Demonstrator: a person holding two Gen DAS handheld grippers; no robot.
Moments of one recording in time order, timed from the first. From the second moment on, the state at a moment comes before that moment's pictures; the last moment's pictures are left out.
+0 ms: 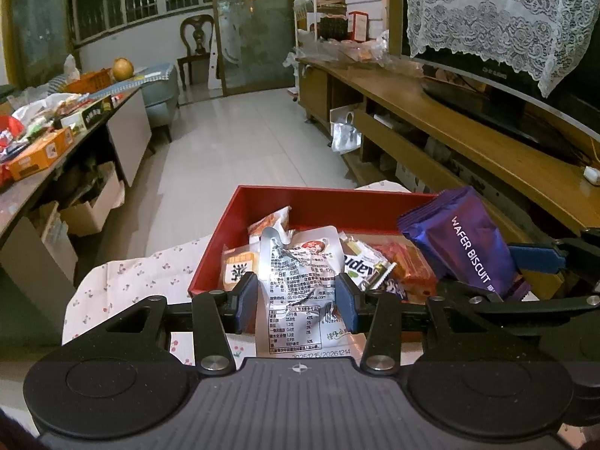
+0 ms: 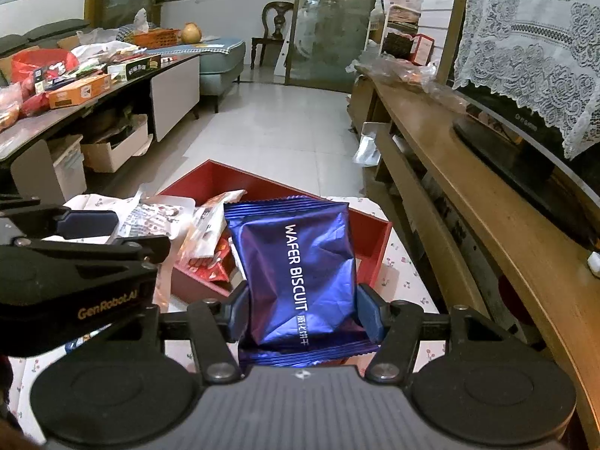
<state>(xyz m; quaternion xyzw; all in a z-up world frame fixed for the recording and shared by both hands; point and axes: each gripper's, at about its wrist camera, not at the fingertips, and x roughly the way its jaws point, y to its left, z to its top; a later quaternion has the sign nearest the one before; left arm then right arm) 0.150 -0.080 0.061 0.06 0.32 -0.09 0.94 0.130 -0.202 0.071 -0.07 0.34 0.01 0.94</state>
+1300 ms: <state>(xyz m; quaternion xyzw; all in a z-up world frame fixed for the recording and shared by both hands) 0.235 -0.101 0.033 0.07 0.34 -0.08 0.94 0.225 -0.220 0.041 -0.07 0.36 -0.03 0.93</state>
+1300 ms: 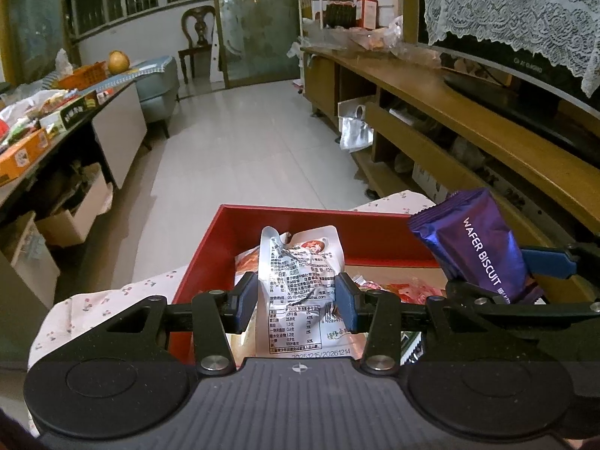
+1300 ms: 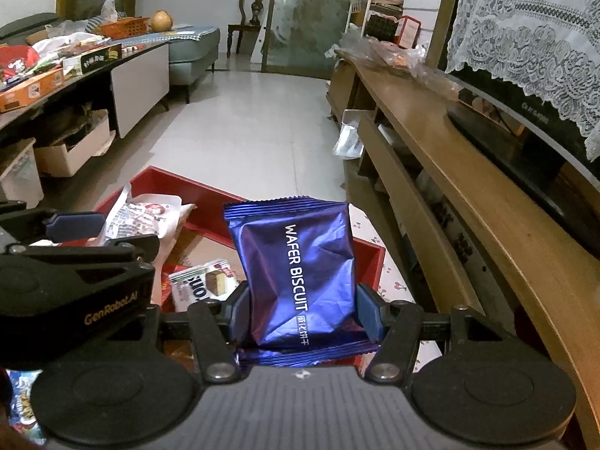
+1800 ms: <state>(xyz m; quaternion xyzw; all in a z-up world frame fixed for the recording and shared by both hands) 0.258 -0.103 0.003 0.09 0.35 -0.08 0.93 0.257 -0.218 0.007 -0.08 0.39 -0.03 0.92</state>
